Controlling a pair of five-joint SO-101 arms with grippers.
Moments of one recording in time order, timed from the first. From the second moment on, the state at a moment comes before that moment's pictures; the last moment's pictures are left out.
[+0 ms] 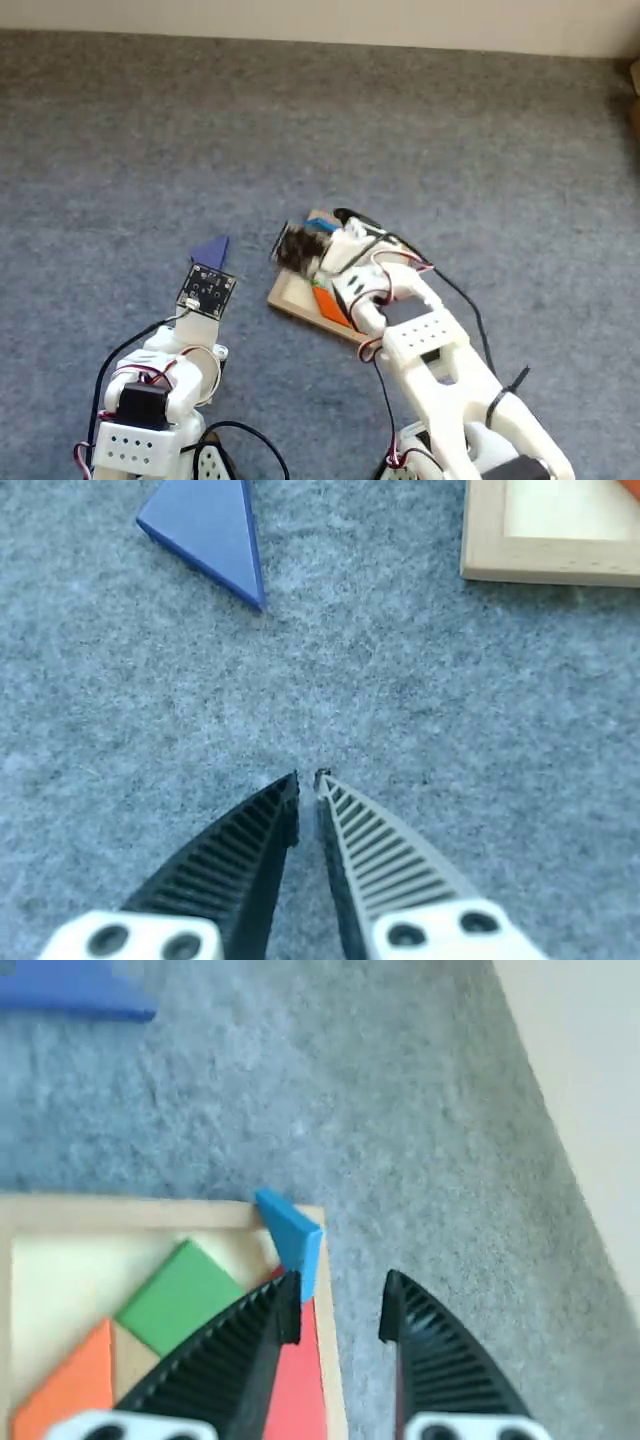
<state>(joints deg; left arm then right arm) 2.3 -101.5 96.0 75.8 -5.9 -29.4 -31.8 62.5 10.2 46.8</state>
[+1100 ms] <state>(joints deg) 2.3 -101.5 96.0 75.8 -5.9 -29.4 5.7 27.0 20.2 2.2</state>
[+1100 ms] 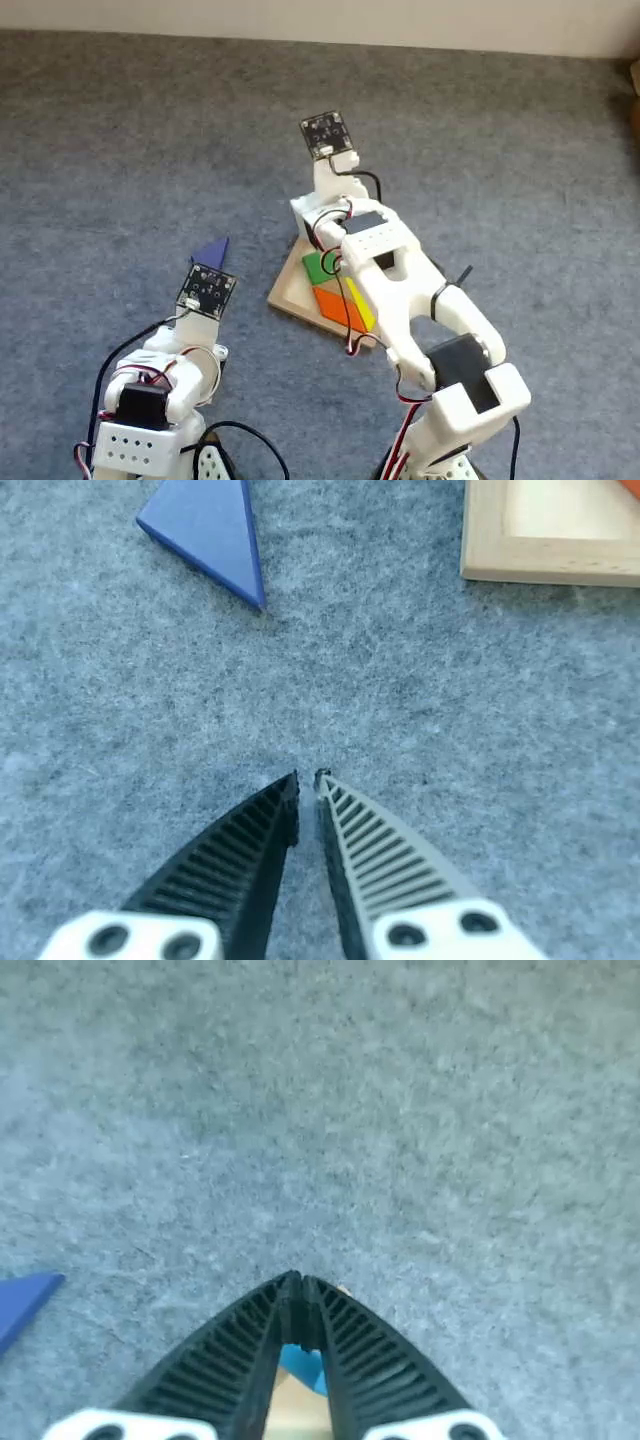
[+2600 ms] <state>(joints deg) 2.3 -101.5 96.0 75.8 -5.9 -29.4 -2.5 21.4 60.3 14.5</state>
